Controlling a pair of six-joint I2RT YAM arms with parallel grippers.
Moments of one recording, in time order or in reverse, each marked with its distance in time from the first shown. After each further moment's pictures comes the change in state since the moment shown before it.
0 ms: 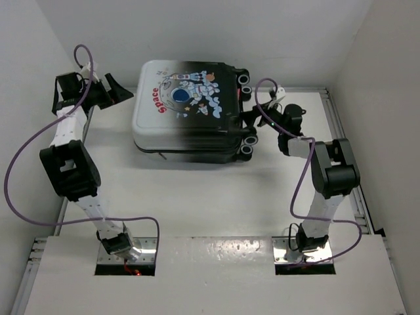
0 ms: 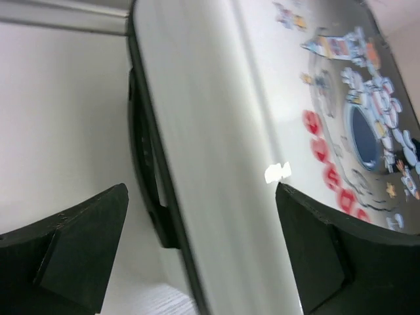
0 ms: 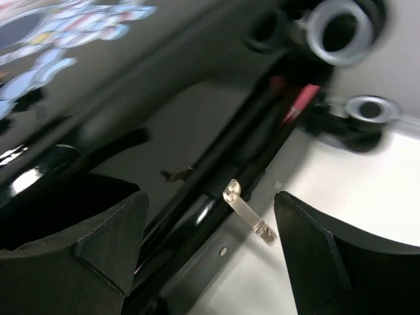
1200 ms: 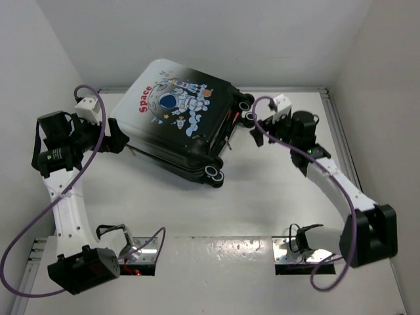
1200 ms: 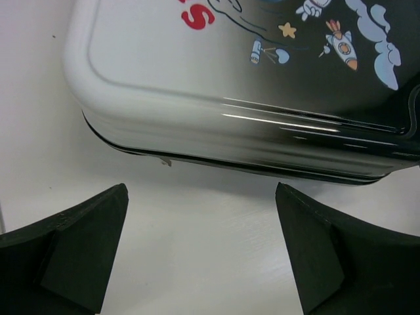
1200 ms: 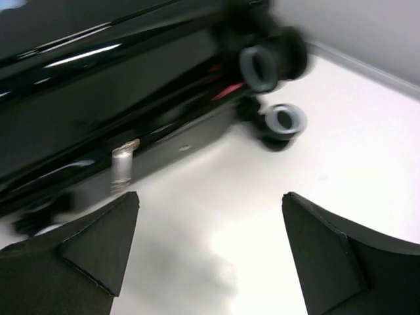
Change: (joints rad) left arm 0.042 -0.896 -0.422 -0.516 -0.166 0.489; right arm 0.148 -0.711 -0.199 -0.801 0.285 -0.329
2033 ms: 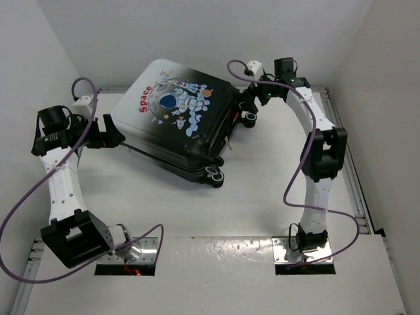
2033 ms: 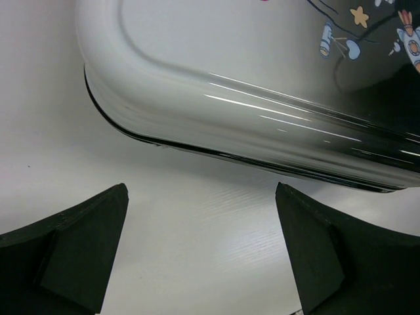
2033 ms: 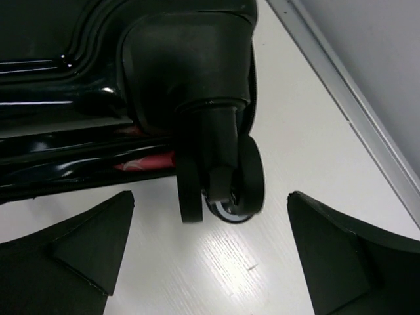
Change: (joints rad) left arm 0.065 0.219 0.025 -0.013 0.035 0.008; right arm -0.132 0.940 1.206 -0.731 -0.335 -0.531
